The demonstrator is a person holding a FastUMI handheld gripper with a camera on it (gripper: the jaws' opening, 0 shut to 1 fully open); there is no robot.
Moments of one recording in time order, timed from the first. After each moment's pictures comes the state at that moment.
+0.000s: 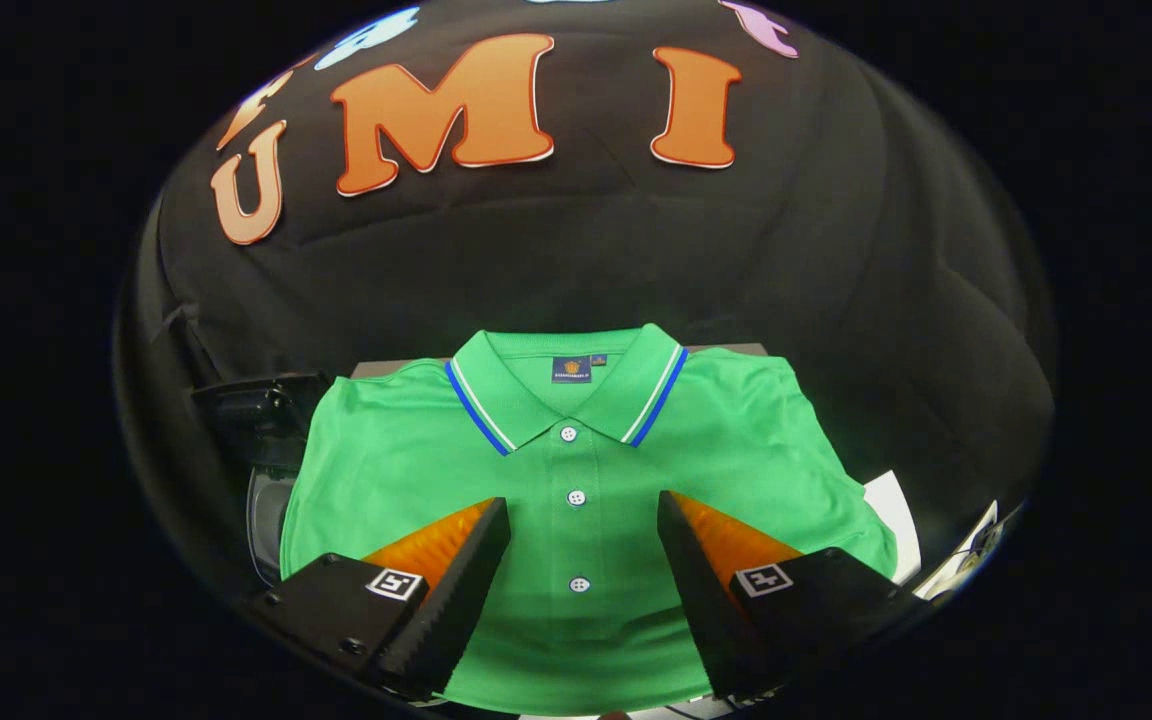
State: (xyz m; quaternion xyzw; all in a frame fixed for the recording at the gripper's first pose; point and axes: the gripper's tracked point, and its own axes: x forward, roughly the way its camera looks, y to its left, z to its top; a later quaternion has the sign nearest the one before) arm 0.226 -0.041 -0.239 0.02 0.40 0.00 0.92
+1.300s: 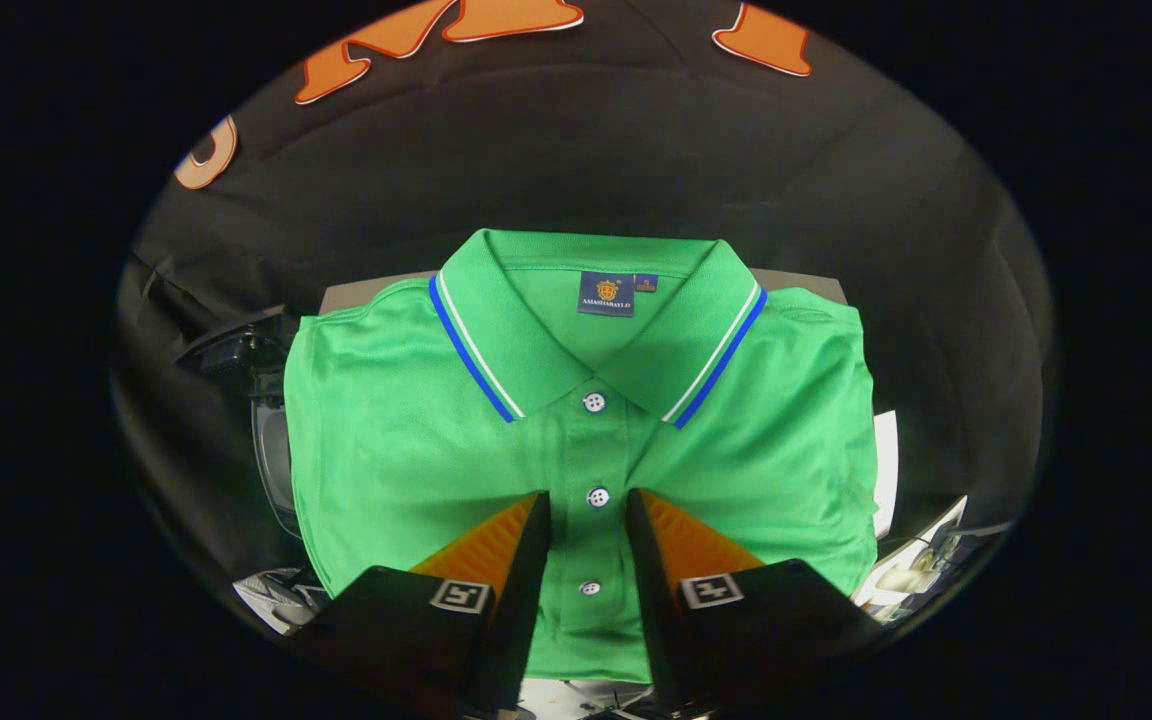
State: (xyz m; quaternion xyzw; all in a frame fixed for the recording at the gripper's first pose) arm 0.231 -0.023 -0.251 0.01 0.61 0.00 0.79
